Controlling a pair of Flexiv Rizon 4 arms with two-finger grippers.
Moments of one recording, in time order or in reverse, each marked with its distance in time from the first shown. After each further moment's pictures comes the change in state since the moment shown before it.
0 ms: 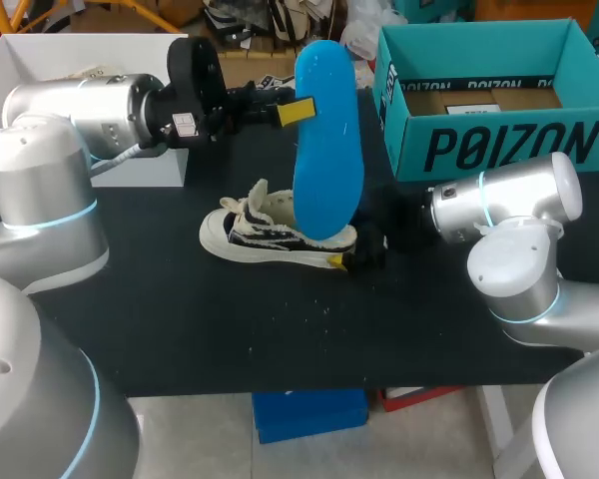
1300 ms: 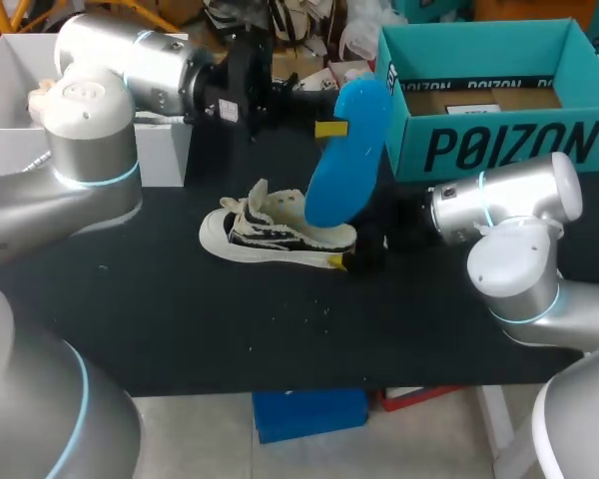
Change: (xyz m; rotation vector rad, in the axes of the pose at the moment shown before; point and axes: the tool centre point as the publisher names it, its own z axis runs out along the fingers) left arm -0.058 0.047 0.018 -0.253 0.122 0.139; right arm 0.000 0.000 0.000 0.000 0.000 0.000
